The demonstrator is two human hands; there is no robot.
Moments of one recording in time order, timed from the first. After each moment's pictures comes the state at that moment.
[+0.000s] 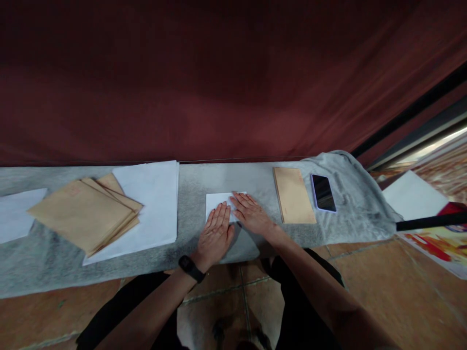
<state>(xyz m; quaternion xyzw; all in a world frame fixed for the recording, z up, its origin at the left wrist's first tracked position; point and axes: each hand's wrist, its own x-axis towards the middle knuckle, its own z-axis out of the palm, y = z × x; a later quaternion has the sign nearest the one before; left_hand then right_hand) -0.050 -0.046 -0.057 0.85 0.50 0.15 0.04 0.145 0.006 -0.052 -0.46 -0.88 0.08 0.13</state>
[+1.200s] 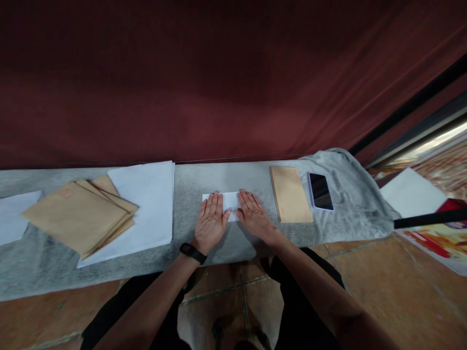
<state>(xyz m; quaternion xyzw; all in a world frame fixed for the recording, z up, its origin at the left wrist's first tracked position) -0.041 -0.011 -0.057 0.81 0.57 0.16 0.01 0.149 -0.011 -0.059 -0.56 -0.82 0.03 0.14</state>
